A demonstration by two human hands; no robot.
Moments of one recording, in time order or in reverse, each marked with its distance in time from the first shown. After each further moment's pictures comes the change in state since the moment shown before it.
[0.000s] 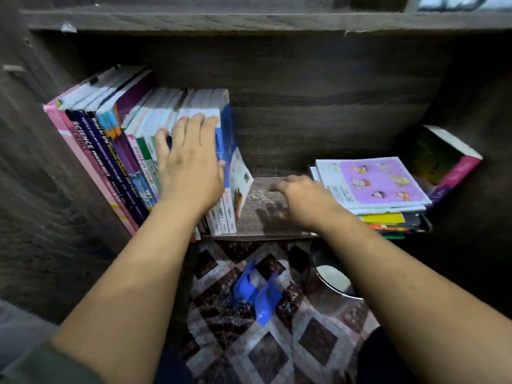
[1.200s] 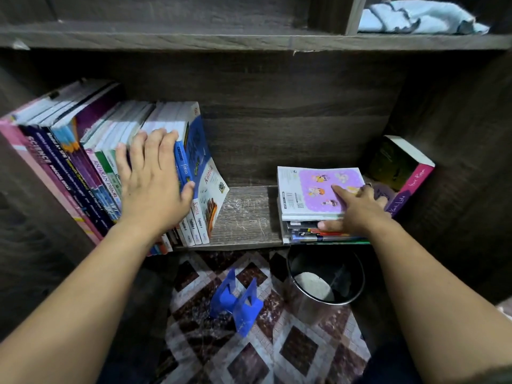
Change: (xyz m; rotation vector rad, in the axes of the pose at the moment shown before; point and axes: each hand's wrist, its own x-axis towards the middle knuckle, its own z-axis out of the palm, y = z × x) left_hand -0.010 0.002 0.004 -0.051 -0.023 -0.027; right_hand -0.046 0.149 0.011 0.143 -0.190 0.652
